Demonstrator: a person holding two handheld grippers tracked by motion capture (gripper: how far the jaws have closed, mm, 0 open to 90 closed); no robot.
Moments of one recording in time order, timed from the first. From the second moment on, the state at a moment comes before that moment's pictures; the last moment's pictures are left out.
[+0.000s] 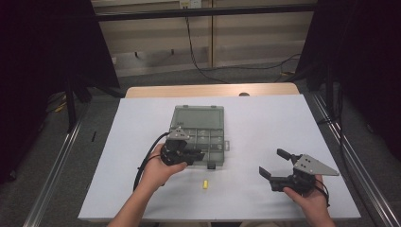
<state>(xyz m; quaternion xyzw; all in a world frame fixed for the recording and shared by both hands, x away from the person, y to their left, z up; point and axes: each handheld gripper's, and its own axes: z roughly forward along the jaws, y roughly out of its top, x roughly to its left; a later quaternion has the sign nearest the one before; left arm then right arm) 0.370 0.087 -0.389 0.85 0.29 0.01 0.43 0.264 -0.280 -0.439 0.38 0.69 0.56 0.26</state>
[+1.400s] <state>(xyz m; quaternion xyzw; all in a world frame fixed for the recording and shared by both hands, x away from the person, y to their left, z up) 0.428 0.072 -0.405 0.84 0.35 0.05 0.41 0.264 -0.280 -0.439 0.38 0.69 0.56 0.26</state>
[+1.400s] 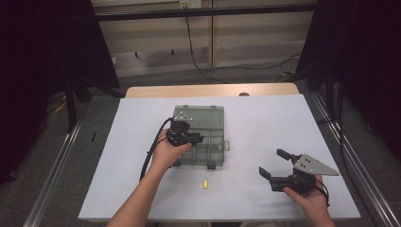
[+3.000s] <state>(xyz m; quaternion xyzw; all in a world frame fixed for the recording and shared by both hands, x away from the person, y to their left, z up) 0.419 0.076 -0.399 0.84 0.34 0.06 0.43 0.264 -0.281 -0.439 0.38 0.69 0.56 0.26</state>
